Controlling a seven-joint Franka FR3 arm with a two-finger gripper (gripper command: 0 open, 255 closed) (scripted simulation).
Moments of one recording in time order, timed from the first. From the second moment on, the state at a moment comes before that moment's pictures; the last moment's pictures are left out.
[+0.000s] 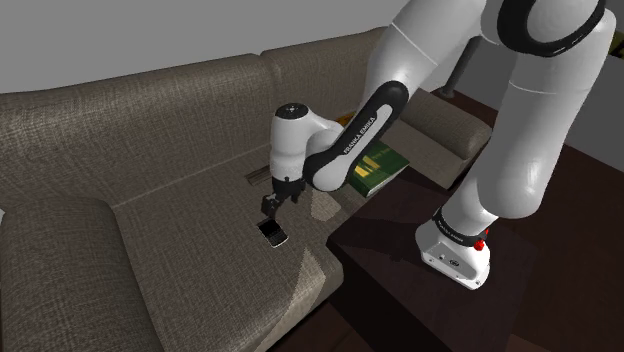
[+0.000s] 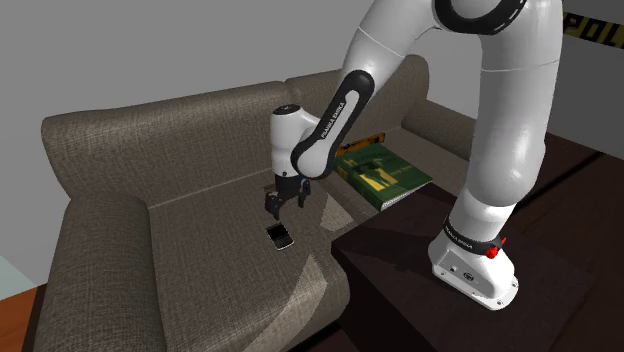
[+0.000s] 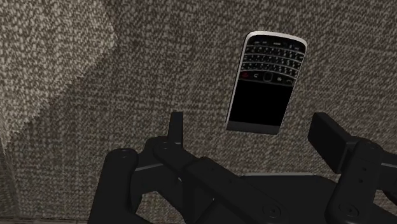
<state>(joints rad) 0.23 0.30 0.40 -2.41 -0.15 2.69 0.69</state>
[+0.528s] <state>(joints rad) 0.35 0.53 0.31 -2.26 -0.27 2.77 0.81</state>
